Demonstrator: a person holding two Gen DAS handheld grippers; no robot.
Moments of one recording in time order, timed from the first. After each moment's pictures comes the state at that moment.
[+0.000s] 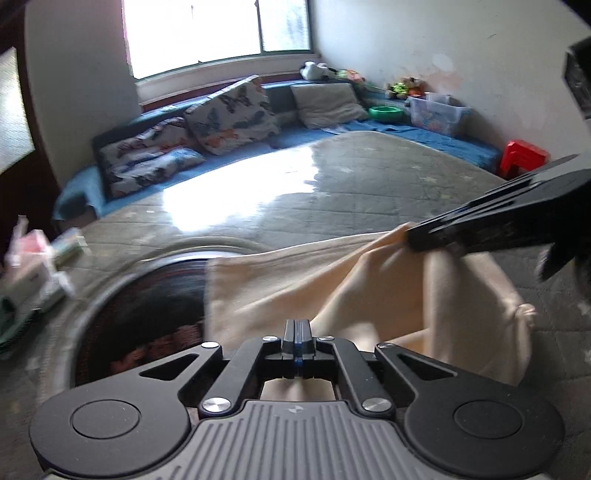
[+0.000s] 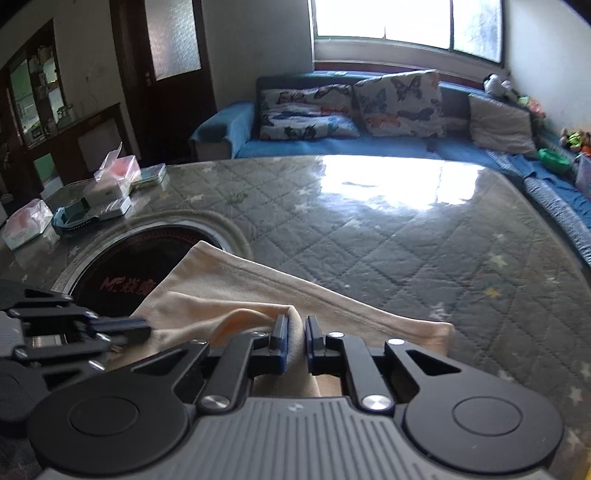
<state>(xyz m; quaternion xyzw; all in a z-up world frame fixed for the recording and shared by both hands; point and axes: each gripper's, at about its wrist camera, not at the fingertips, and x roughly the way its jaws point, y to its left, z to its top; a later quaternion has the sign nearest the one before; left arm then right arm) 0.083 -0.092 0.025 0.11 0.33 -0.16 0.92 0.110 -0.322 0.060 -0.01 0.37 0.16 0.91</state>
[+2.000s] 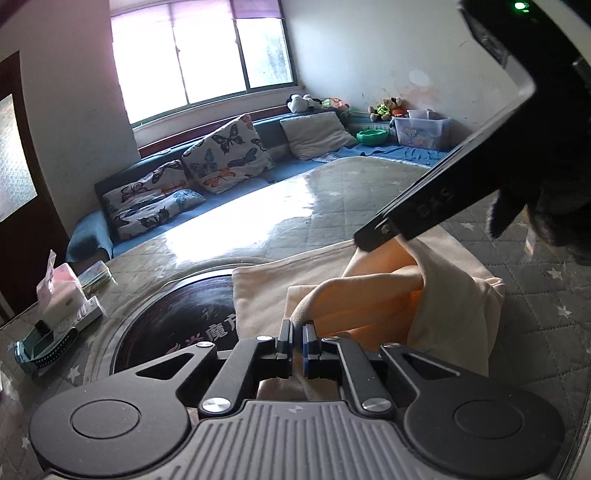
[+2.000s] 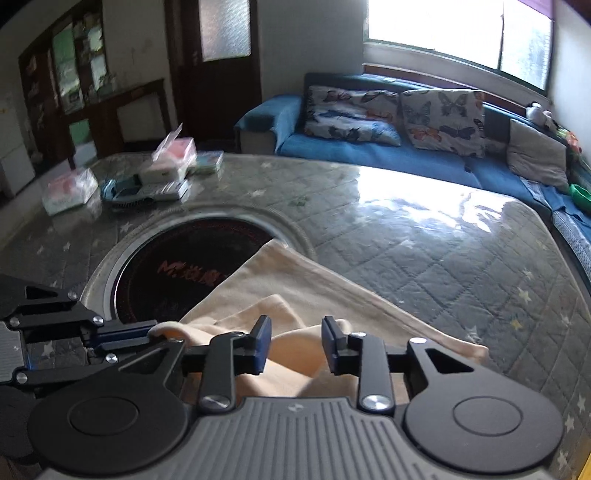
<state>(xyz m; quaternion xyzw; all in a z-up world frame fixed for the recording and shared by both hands) 0.022 -0.073 0.041 0.14 0.27 -0.18 0.94 0.088 -0.269 0.091 -0.08 0.38 0.21 0.90</state>
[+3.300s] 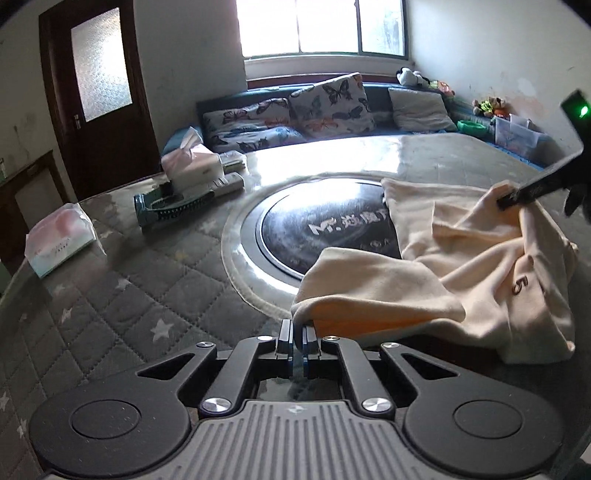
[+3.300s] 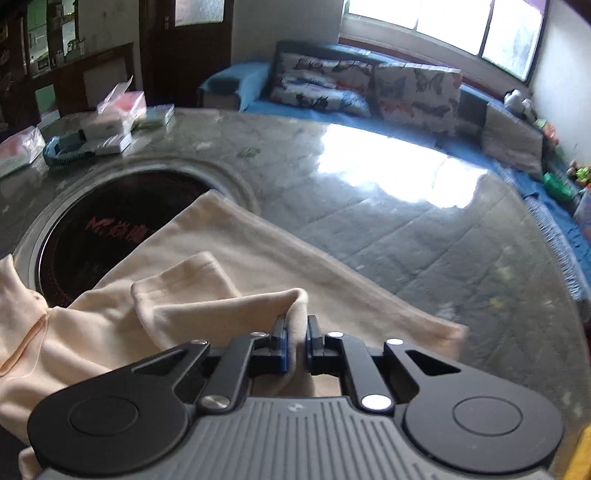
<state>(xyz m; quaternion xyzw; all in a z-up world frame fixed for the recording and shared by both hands) -0.034 0.066 0.024 0.06 0.34 -0.03 0.94 0.120 -0.285 0.042 -0.13 0.41 0.15 0.89</state>
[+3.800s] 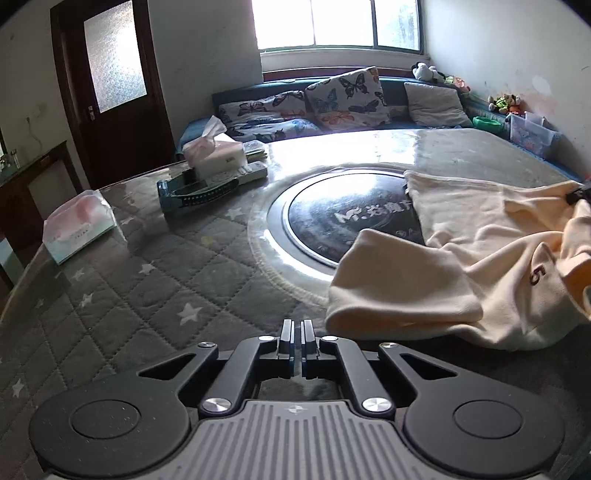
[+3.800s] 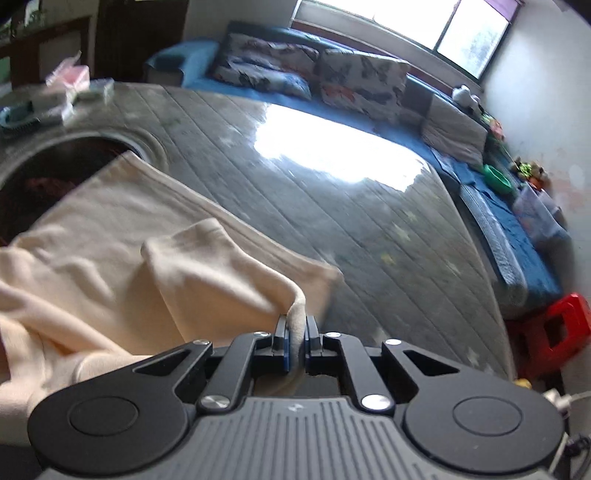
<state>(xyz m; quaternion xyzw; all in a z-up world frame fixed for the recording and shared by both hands) -0.040 0.082 0.023 0.06 0.35 -0.01 0.93 0.094 -0.347 0.049 -0.18 0.43 0.05 0.88</state>
